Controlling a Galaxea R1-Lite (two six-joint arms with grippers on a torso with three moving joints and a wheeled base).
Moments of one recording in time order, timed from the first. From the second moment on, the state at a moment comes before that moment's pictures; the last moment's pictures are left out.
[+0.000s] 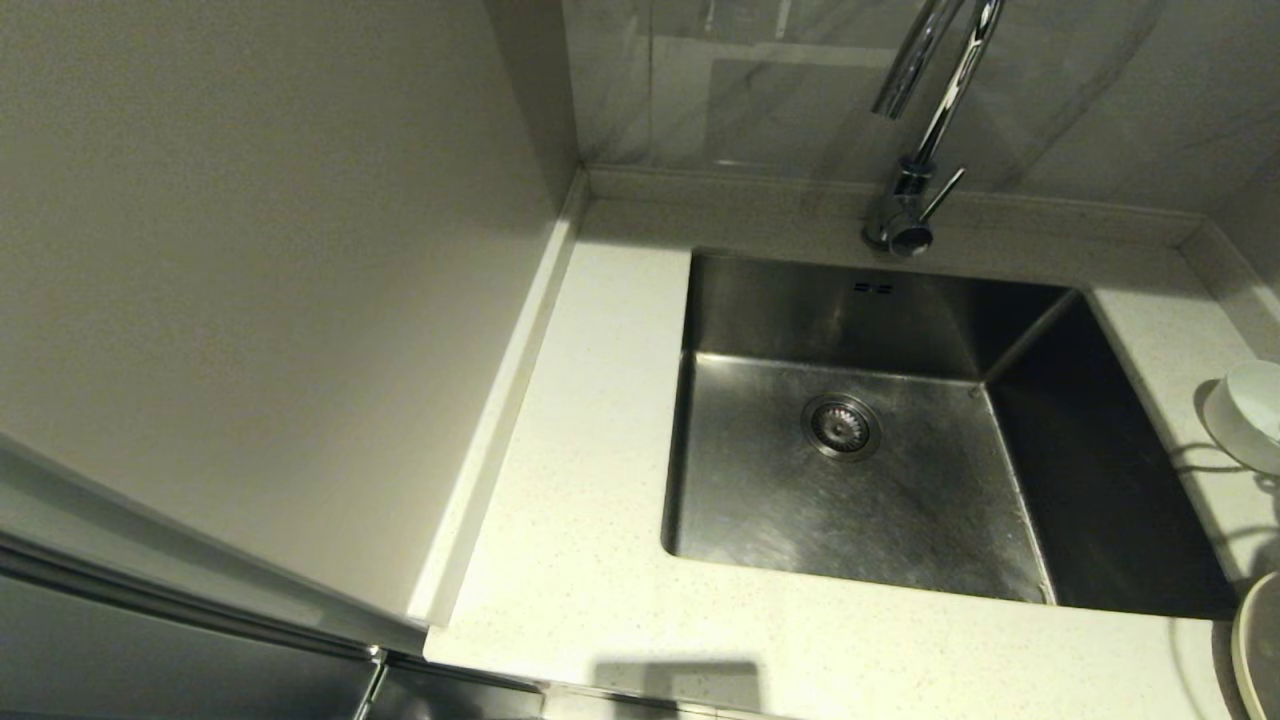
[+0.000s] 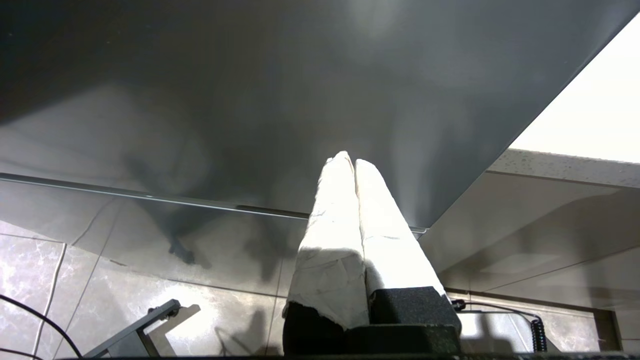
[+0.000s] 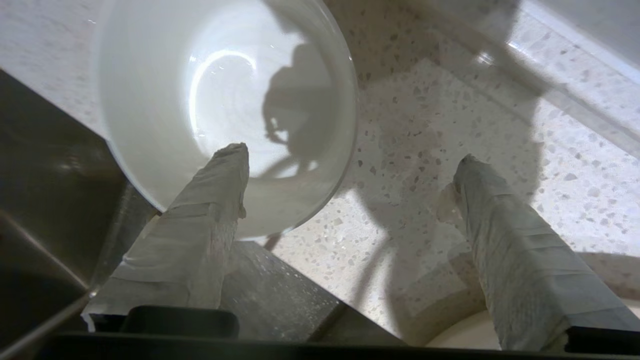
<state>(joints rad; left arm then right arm) 0.00 0.00 0.00 0.00 0.02 -0.02 -0.76 1.78 -1.36 0.39 0.25 0.67</state>
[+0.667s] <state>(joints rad) 0.00 0.00 0.00 0.00 0.02 -0.02 -0.69 1.85 -1.36 0.28 0.24 0.66</state>
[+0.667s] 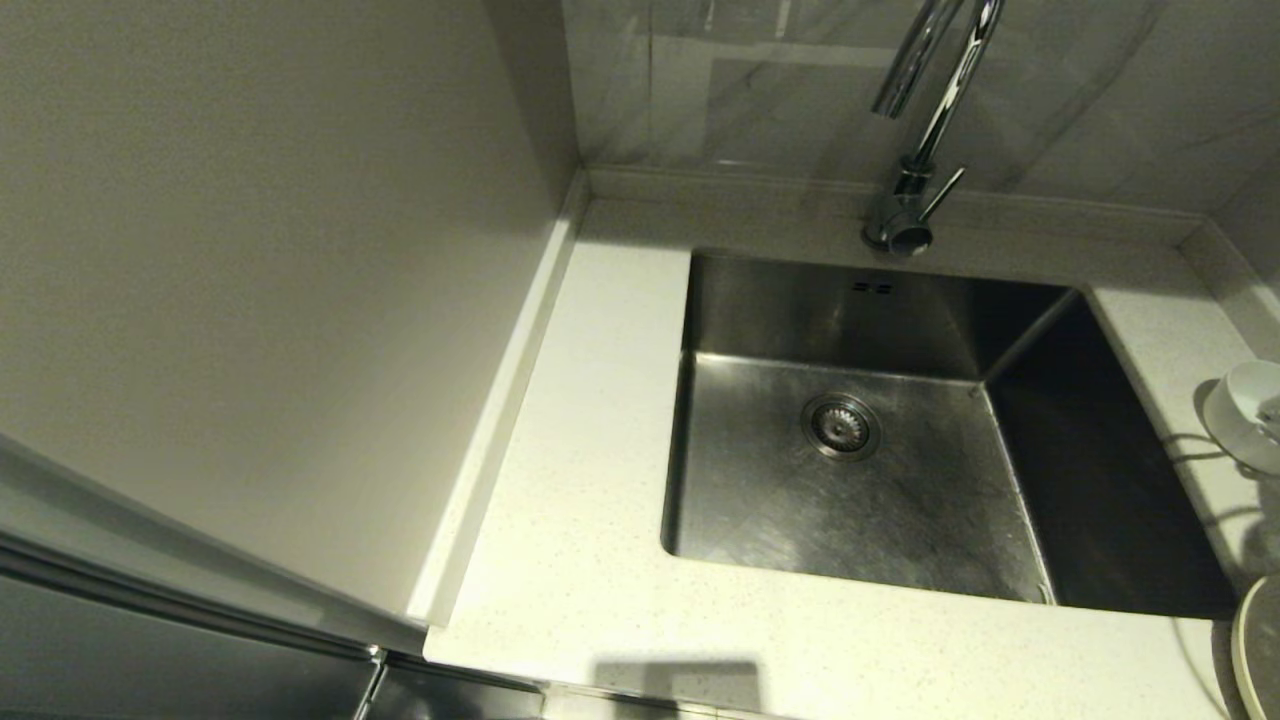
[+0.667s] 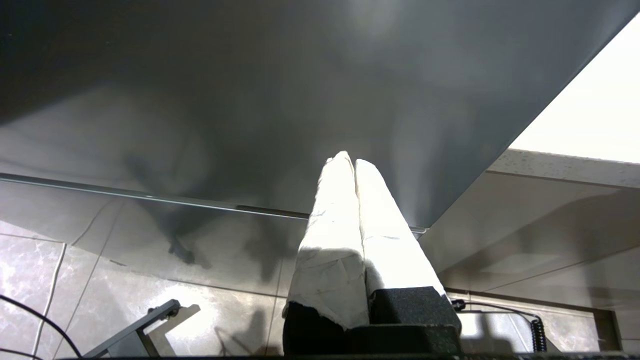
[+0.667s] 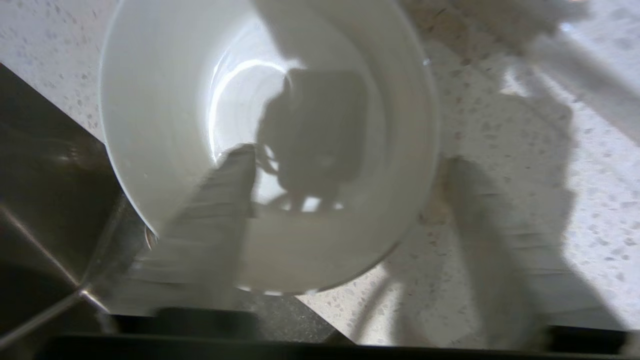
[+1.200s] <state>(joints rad) 0.00 0.00 0.00 0.00 0.02 -0.02 -0.69 1.82 -1.36 0.26 0.22 0.66</state>
